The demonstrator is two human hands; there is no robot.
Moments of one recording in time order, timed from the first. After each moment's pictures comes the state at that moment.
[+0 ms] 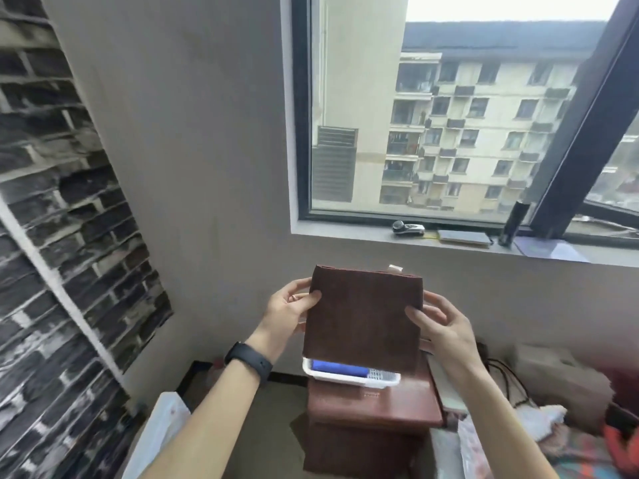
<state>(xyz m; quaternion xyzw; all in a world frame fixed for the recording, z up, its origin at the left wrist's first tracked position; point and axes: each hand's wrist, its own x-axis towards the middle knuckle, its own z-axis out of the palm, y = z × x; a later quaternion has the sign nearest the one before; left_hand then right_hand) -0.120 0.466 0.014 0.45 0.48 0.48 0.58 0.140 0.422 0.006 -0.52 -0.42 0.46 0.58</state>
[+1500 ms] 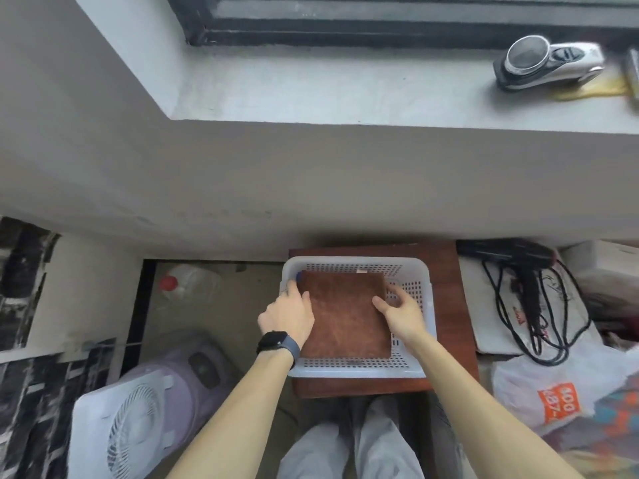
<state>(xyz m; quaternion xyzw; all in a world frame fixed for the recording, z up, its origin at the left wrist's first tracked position) -0.064 0.768 -0.340 0.63 0.73 -0.12 0.25 0.151 0.735 -0.376 -0.77 -0.24 0.55 0.22</state>
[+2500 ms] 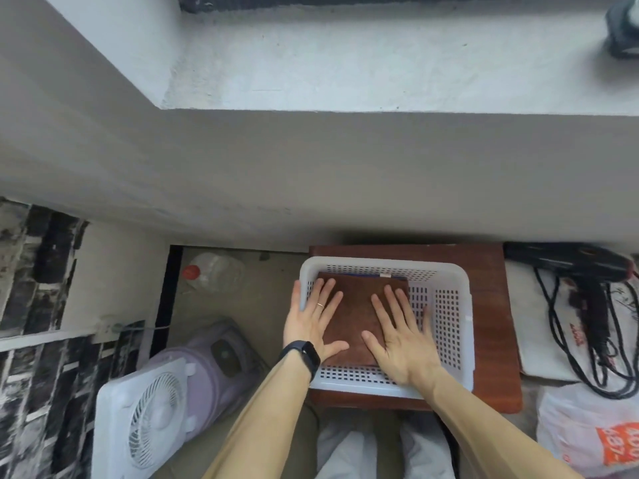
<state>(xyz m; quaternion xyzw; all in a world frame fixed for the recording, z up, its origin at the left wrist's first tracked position) -0.077 0.765 -0.400 0.81 0.45 -0.38 0.07 0.126 0.717 -0.423 -0.65 -0.68 0.31 -0.15</state>
